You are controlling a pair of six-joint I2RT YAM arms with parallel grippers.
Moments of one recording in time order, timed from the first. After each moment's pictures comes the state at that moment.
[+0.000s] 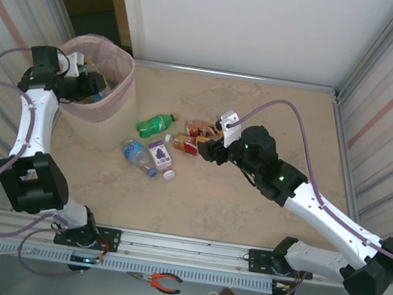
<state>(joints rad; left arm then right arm) 0.30 1.48 1.41 -0.75 0.59 -0.23 0.85 1.11 0.99 -0.20 0.03 0.07</state>
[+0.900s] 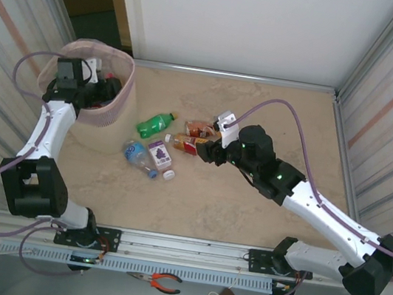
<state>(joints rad) 0.15 1.44 1.21 -0.46 0.40 -0.25 0.86 1.12 1.00 -0.23 0.03 0.07</state>
